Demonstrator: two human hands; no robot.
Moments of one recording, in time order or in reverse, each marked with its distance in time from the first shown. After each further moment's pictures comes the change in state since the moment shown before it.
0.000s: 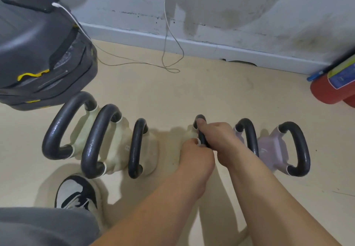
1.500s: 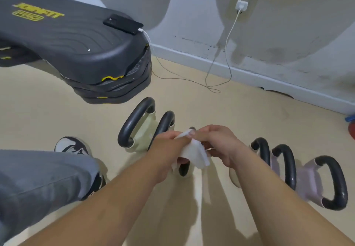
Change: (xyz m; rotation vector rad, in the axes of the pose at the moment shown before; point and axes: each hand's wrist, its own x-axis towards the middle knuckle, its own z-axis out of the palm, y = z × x) left_hand -0.022 0.000 -0.190 -0.217 0.021 0.215; right_hand -0.061 -0.058 0.101 -0.037 -0.374 -0.146
